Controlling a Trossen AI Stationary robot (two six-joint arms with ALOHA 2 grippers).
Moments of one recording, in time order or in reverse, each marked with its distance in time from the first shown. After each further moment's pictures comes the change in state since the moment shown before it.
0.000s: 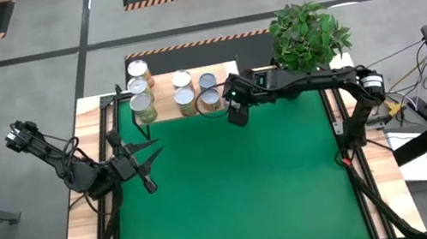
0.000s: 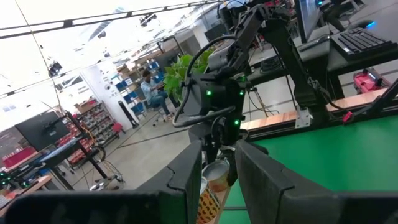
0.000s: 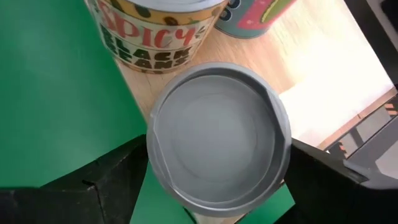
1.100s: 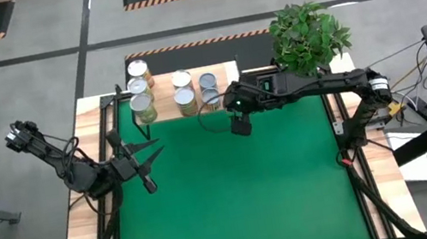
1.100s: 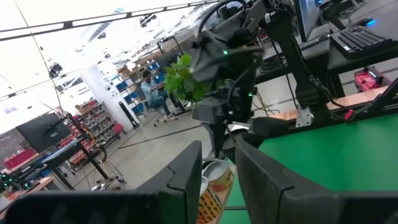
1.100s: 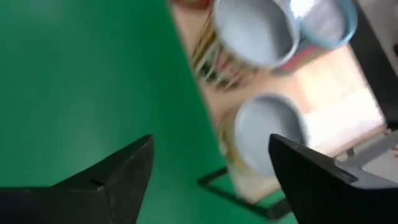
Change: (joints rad) left arm 0.000 0.000 0.000 -0.001 0.000 0.010; right arm 0.122 -0.045 0.117 -0.117 -0.003 -0.034
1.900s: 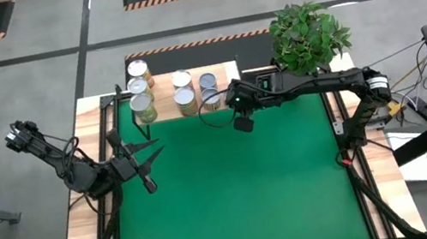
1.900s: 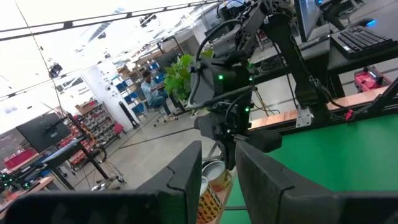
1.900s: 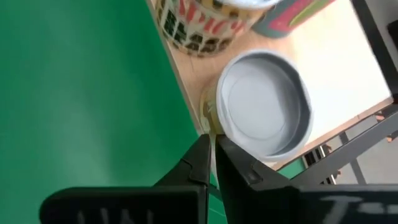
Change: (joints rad) left arm 0.000 0.000 0.000 0.001 0.000 0.000; right arm -0.055 0.003 -0.098 0.034 0.002 -0.021
